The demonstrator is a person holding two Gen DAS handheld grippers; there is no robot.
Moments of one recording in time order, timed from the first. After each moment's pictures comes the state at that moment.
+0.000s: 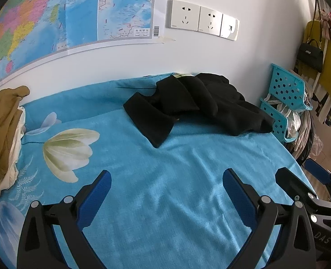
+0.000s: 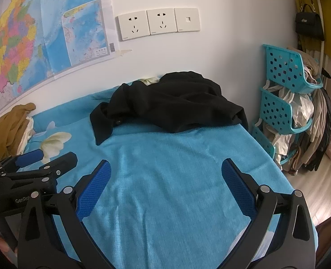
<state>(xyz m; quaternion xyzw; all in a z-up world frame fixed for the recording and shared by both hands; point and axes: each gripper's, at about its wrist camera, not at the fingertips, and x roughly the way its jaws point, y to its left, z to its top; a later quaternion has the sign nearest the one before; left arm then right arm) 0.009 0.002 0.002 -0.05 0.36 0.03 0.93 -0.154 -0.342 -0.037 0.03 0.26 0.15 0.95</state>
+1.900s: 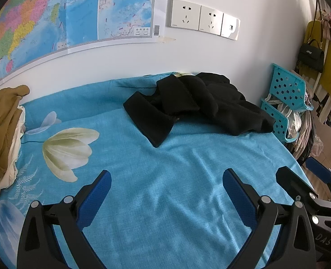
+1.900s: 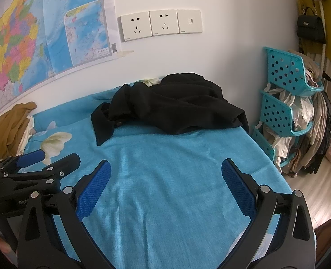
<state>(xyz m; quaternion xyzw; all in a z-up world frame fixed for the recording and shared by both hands) 0.012 0.001 0.002 -0.05 0.36 0.03 0.93 -0.153 -0.339 -0.035 0.03 0.26 0.15 0.95</state>
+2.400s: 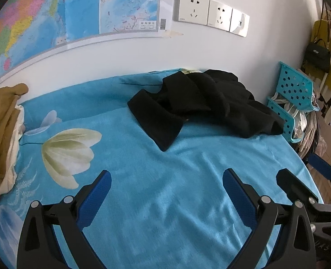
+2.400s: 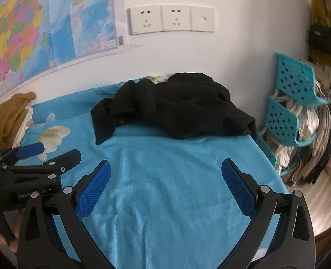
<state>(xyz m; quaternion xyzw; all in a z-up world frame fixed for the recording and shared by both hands) 0.037 0.016 -0.006 -0.05 0.38 0.04 0.92 -0.128 -0.318 -0.033 -0.03 0.26 0.17 0.95</state>
